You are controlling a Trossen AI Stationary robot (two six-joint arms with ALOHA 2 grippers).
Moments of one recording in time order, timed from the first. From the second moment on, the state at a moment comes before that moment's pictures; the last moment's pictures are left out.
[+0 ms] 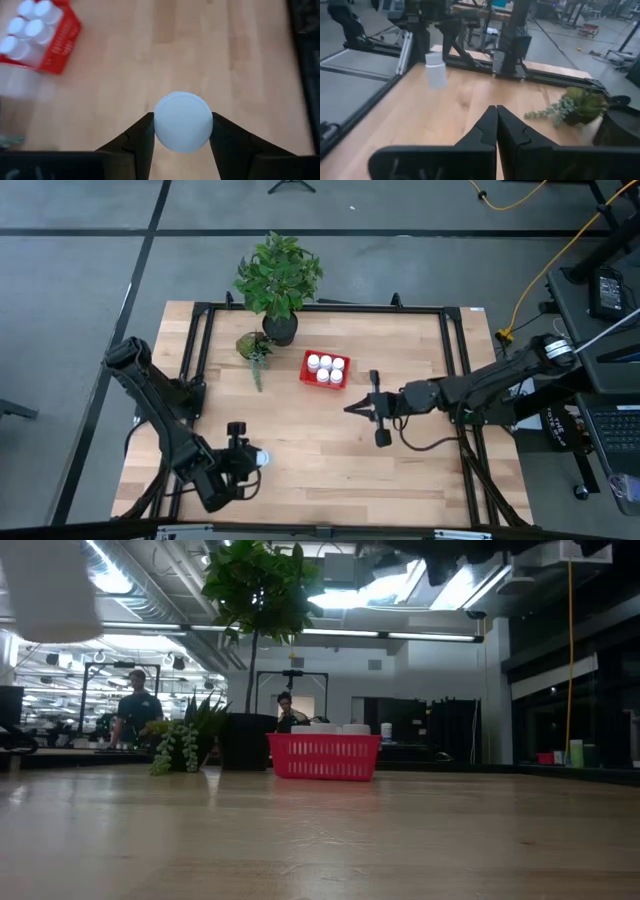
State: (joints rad) left arm -0.89 1.52 1.20 -0.91 -0.63 -0.81; right arm 0.31 1.27 0.70 0.37 0.23 -0.09
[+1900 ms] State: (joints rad) left arm 0.25 1.40 1.04 -0.50 0.05 0.36; right arm -0.12 1.15 0.44 0.43 -0.08 -0.06
